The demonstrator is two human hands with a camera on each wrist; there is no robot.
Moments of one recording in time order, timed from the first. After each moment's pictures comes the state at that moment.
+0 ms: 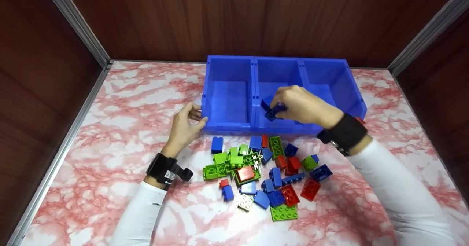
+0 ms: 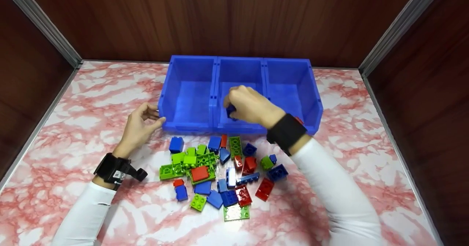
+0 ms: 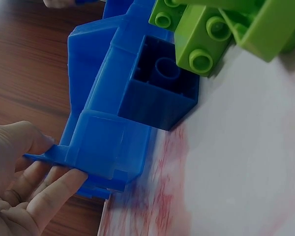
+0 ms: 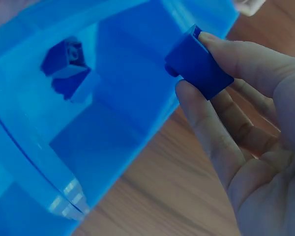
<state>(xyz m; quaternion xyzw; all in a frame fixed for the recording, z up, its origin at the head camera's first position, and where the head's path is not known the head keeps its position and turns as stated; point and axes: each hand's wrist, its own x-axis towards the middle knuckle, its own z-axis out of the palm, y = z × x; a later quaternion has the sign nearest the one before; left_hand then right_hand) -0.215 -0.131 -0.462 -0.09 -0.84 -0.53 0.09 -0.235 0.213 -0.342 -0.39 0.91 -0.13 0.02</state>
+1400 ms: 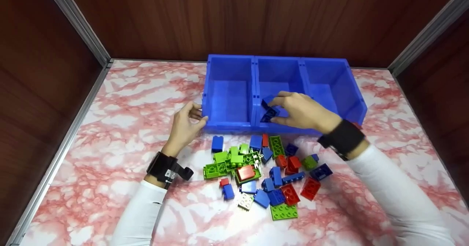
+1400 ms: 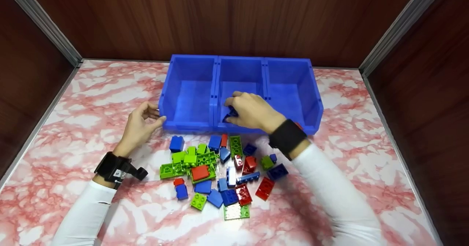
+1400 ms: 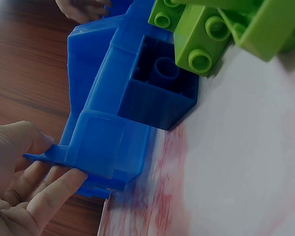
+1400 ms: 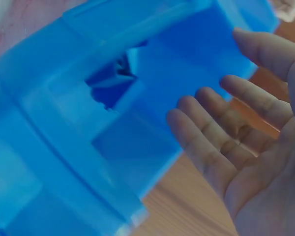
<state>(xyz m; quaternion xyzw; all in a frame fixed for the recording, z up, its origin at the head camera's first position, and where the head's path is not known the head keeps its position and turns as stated) -0.216 -0.131 -0.462 -0.08 -0.84 -0.53 0.09 -0.236 0.219 -0.366 -0.37 0.92 -0.11 0.01</state>
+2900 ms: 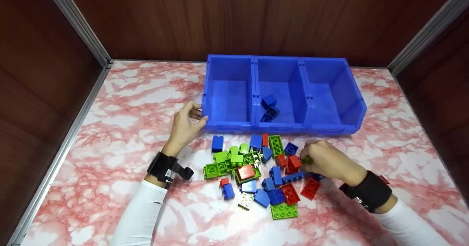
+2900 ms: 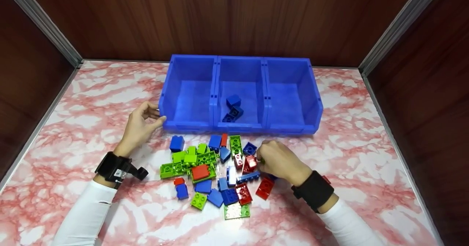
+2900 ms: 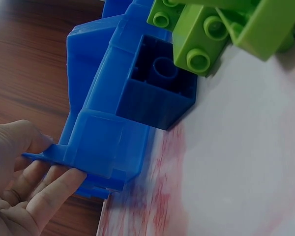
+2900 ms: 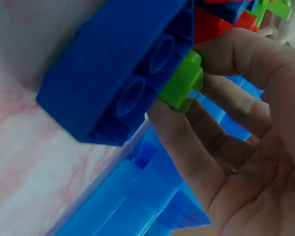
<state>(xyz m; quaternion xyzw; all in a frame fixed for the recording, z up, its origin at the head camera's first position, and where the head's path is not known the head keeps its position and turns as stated) -0.218 -0.131 -0.464 -0.08 -0.83 -0.55 0.09 -0.138 0.285 -0.434 -0.33 0.93 -0.15 0.05</state>
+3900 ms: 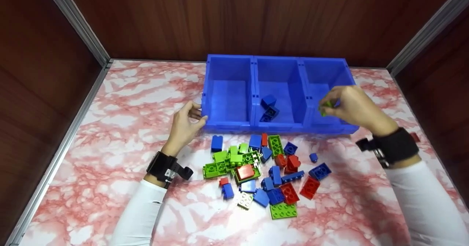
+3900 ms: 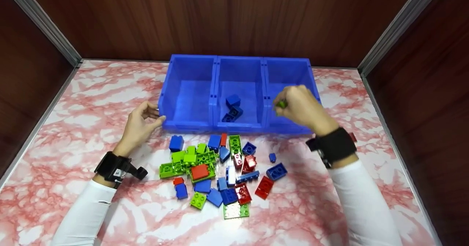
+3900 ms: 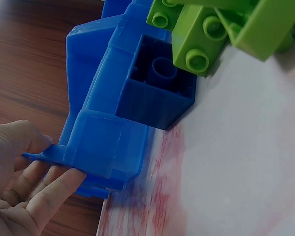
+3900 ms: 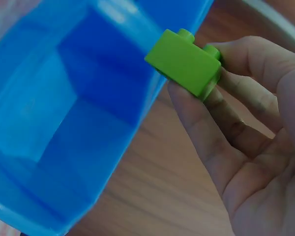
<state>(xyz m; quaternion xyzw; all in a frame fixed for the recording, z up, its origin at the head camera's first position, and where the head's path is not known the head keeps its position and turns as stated) -0.216 -0.130 -0.463 -0.08 -0.83 -0.54 0.09 -0.216 0.320 -0.341 -0.28 0.94 -0.18 -0.06</state>
